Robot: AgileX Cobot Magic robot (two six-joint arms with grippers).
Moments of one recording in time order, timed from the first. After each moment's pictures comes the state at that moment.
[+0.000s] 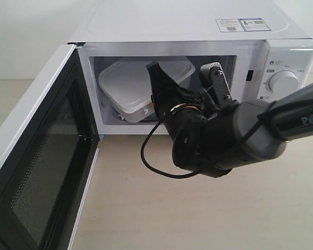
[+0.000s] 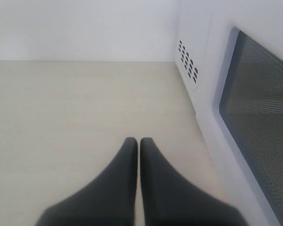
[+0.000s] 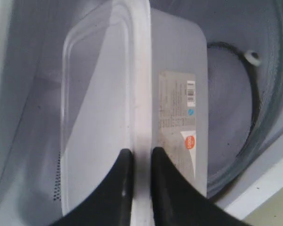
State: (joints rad) left arm -0.04 0.00 0.00 -0.12 0.31 0.09; right arm 0.71 1.96 -1.00 0.86 -0.78 0.68
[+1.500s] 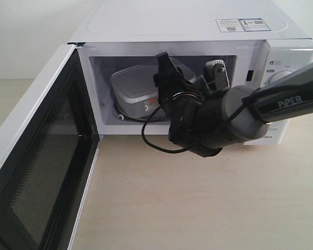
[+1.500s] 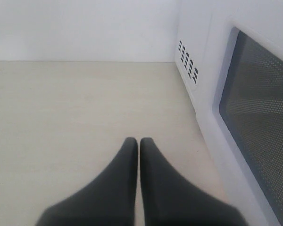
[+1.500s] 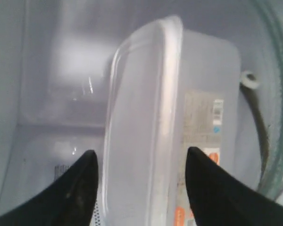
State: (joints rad) left arm -0.04 0.00 0.00 -0.12 0.31 0.09; right arm 0.64 2.04 -1.12 0.94 -0.72 0.72
